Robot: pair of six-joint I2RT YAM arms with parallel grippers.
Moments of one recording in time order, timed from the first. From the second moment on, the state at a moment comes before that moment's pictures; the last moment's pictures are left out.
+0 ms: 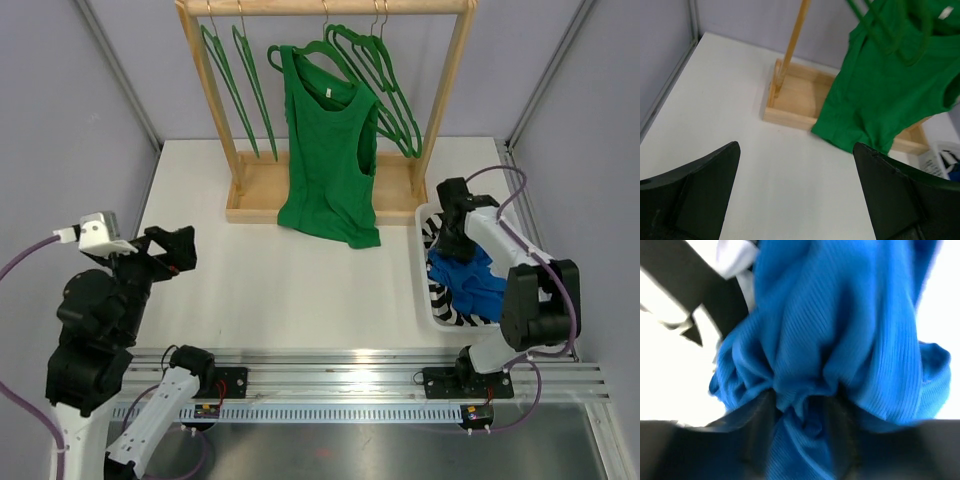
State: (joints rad) left arm -0.30 0.46 1.13 -0.78 -0.28 -0.35; right arm 0.15 1.58 1.10 -0.84 0.33 0.47
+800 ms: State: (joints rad) left arm -0.61 1.28 1.96 -0.81 -0.18 -0.44; right arm 0.14 0.80 1.31 -0.92 -0.09 0.41
